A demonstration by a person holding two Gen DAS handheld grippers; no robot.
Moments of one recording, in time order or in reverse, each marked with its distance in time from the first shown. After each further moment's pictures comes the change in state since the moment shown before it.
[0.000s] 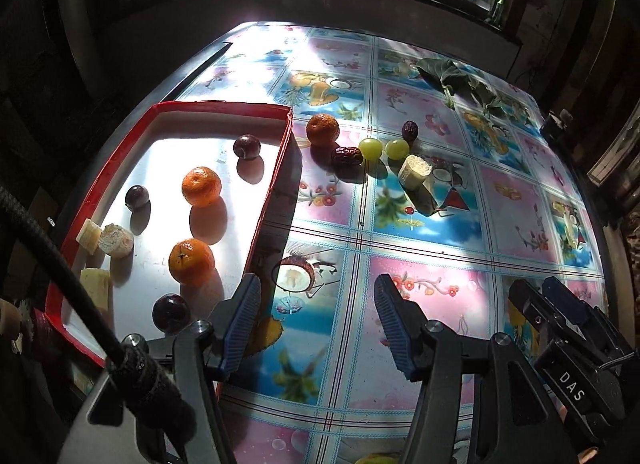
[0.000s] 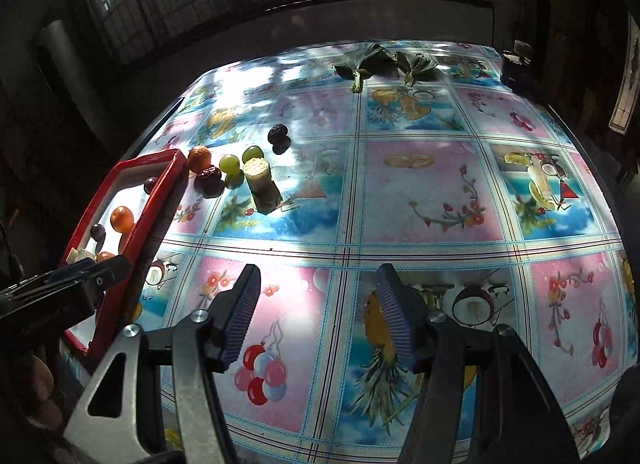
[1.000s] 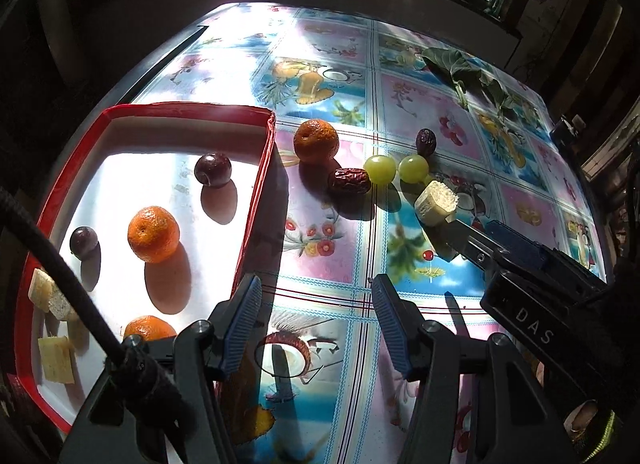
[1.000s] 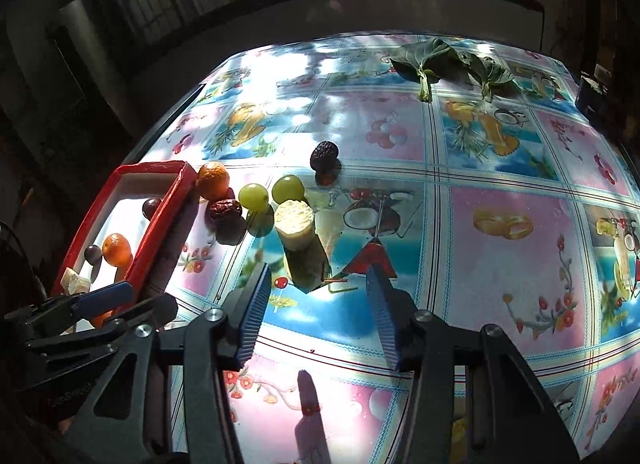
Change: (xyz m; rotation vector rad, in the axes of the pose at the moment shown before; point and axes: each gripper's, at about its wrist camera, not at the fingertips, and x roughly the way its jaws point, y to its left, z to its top) left arm 0.064 0.005 0.048 0.013 0.057 -0.055; right arm 0.096 0.038 0.070 -0.086 0.068 0.111
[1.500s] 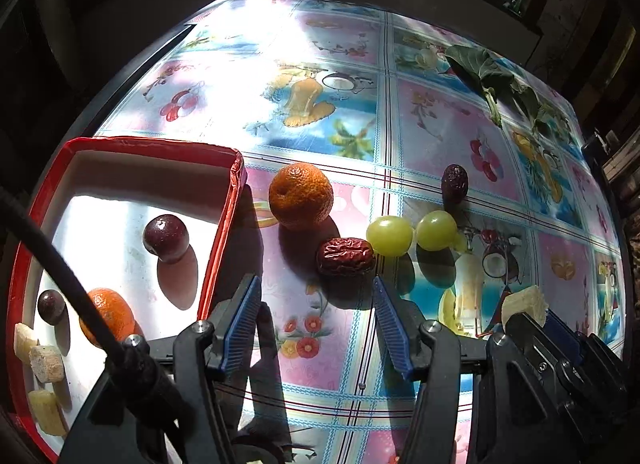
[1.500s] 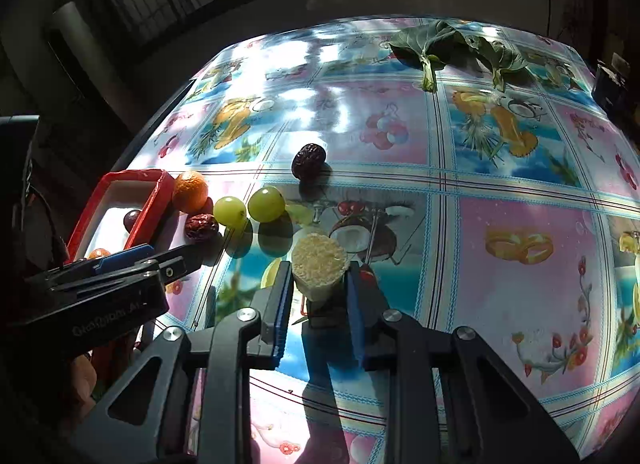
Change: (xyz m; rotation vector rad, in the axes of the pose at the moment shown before) left arm 0.054 -0.018 0.049 -0.010 0.034 0.067; right arm -0.003 -0.030 -0.001 0.053 0.007 0.033
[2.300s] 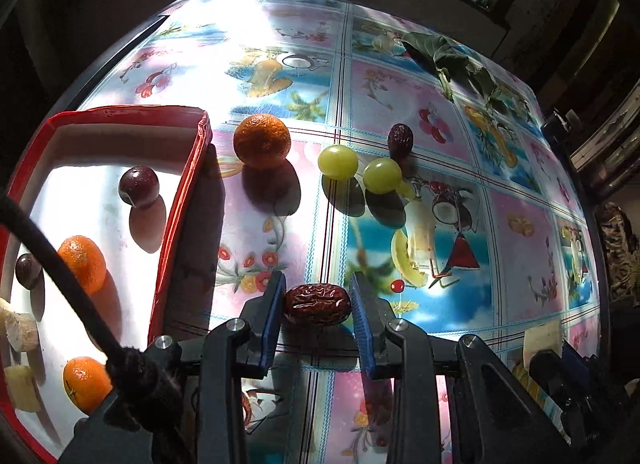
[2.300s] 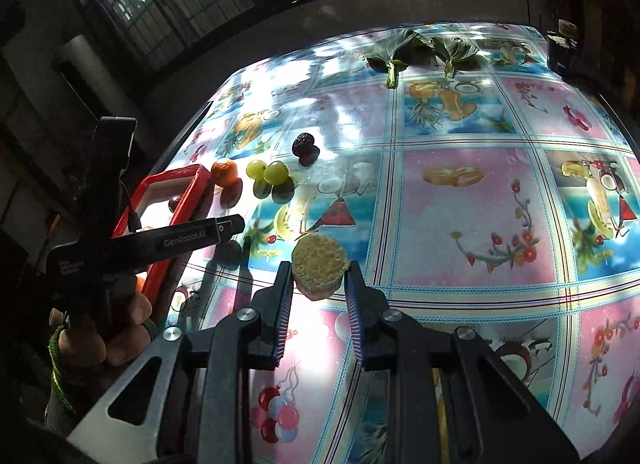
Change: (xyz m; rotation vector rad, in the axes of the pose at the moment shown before) left arm -0.026 0.000 -0.035 0.023 0.018 -0.145; right arm -0.070 -0.015 -0.049 0.056 -0.050 0.072
